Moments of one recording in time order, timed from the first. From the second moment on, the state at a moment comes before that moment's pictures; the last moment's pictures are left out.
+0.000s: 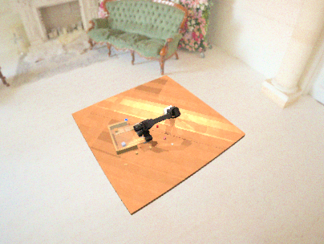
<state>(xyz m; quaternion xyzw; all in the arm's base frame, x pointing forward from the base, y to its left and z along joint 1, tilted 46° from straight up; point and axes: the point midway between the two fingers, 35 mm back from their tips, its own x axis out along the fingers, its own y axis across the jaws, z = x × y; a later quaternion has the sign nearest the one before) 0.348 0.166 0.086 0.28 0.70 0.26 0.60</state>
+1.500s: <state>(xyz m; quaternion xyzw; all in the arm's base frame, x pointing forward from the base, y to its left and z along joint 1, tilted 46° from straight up) 0.281 0.162 0.095 0.28 0.70 0.26 0.60</state>
